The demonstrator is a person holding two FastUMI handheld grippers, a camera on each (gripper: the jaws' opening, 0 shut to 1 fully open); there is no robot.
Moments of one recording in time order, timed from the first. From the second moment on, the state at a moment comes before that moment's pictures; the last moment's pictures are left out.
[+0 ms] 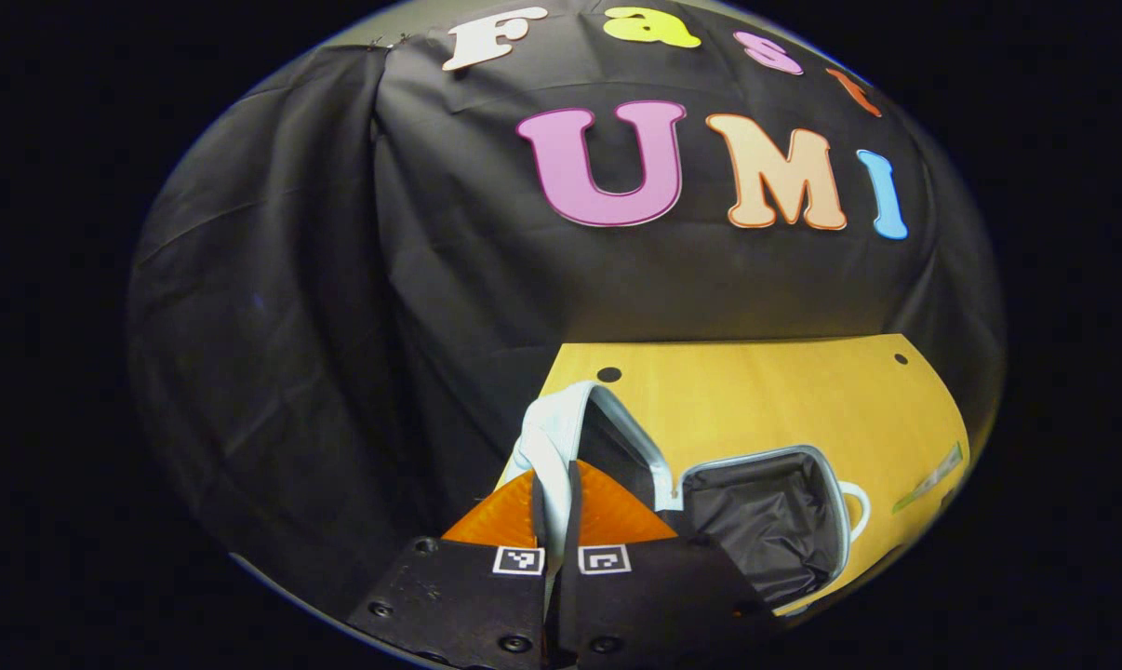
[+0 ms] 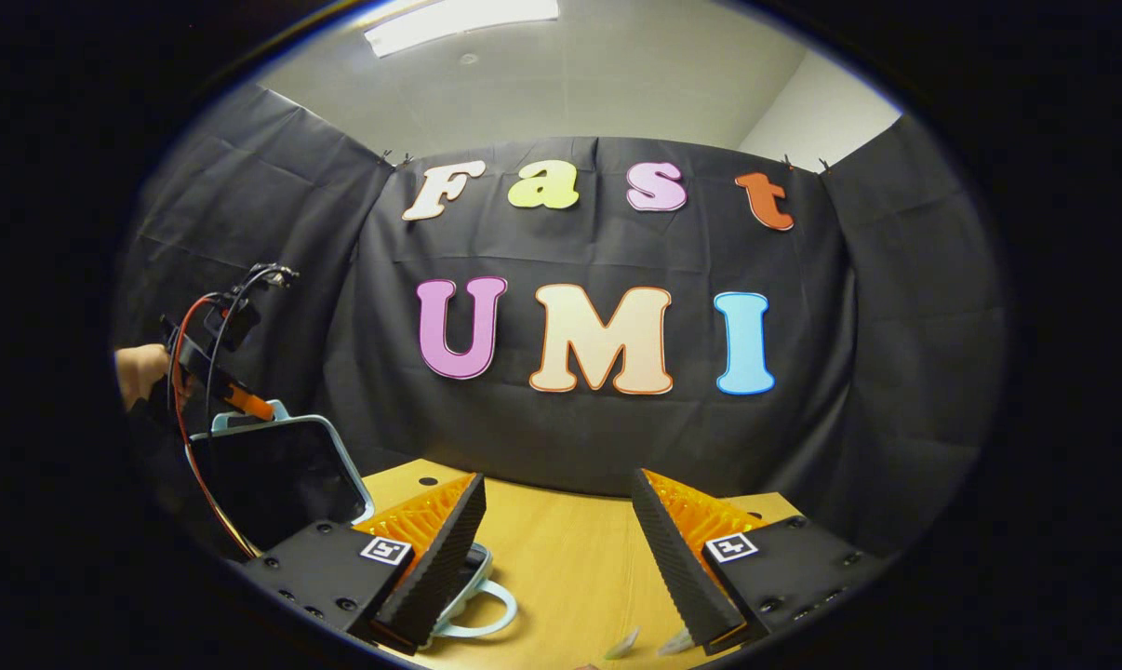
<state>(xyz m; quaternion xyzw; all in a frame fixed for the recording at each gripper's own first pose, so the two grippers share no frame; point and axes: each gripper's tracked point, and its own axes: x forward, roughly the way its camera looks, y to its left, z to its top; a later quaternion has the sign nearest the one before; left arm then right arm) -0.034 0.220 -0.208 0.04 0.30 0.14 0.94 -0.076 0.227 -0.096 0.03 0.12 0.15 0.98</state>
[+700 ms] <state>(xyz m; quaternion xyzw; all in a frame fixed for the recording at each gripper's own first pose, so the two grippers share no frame) -0.045 0.258 -0.244 -0.01 0.32 0.20 0.93 -0.082 0.256 -0.104 0.00 0.14 0.15 0.98</state>
